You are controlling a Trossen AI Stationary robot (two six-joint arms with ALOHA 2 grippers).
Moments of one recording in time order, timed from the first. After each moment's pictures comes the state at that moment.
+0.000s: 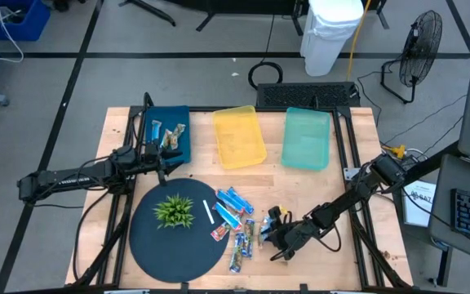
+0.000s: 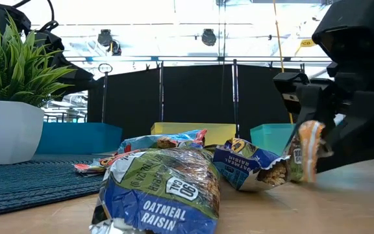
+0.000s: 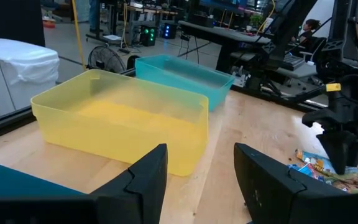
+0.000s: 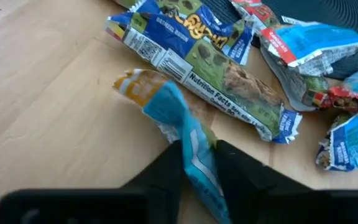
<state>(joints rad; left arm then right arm) 0.28 0.30 0.01 0.18 0.02 -0.21 0.62 1.82 0.67 0.42 0.39 -0.04</state>
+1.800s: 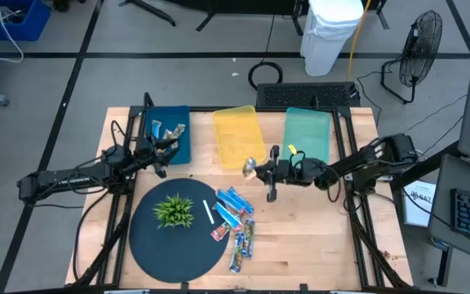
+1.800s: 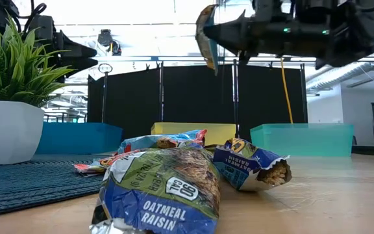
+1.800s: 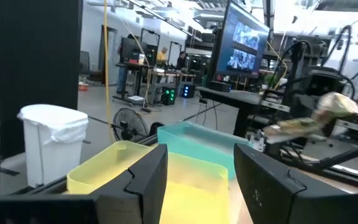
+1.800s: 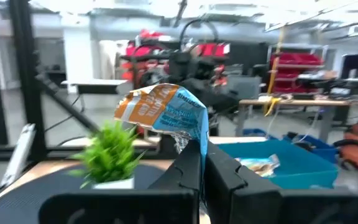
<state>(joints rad) 0.28 0.30 0.01 0.44 -0.11 -0.16 0.07 1.58 0.49 1.28 0.16 -0.04</state>
